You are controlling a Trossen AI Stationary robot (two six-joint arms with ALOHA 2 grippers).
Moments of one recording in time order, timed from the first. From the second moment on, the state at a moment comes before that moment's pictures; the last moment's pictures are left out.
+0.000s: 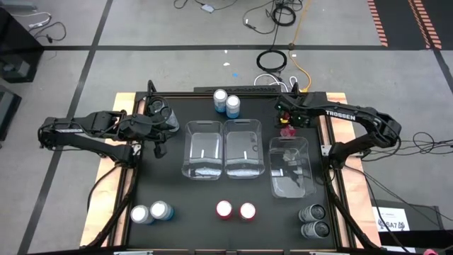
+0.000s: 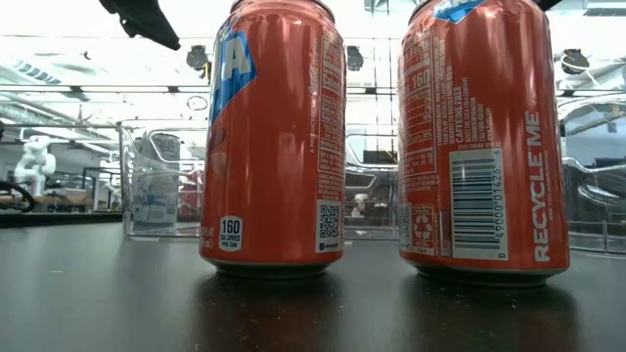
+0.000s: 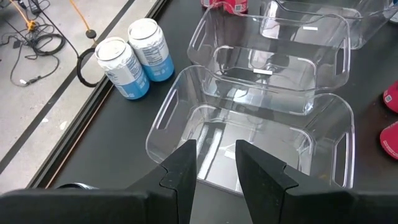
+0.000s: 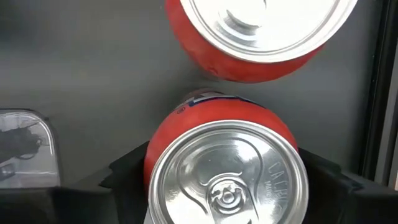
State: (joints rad) left arm -0.04 0.86 1.04 -0.93 -0.33 -0.18; right arm -0.57 1.38 0.95 -1.02 0.14 1.00
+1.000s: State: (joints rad) left arm -0.04 0.86 1.04 -0.93 -0.33 -0.18; right arm -0.25 1.47 1.53 -0.90 0.26 0.92
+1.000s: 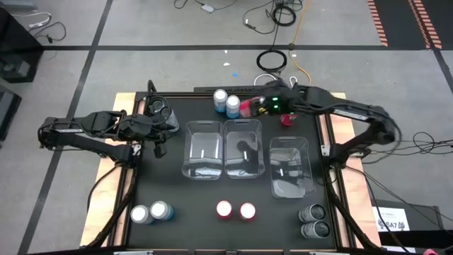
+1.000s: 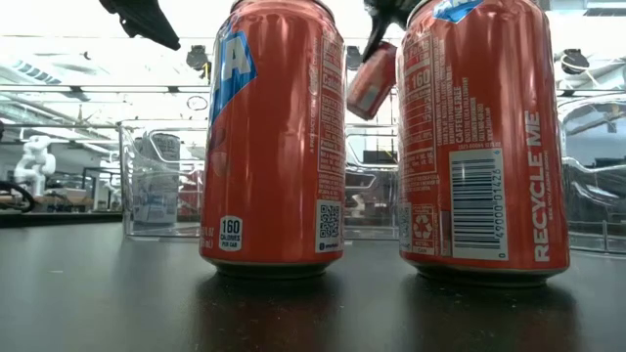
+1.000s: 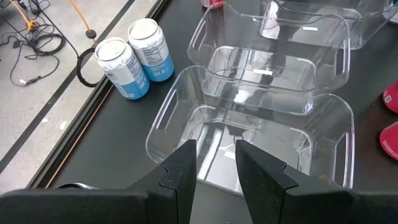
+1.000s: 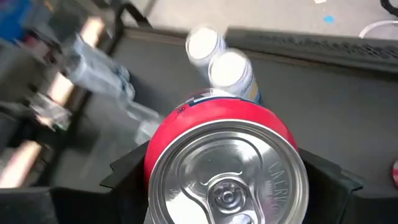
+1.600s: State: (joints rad) left arm -0.04 0.86 1.04 -0.92 -0.33 -0.18; right arm -0.15 1.94 1.84 -1.15 0.21 0.87
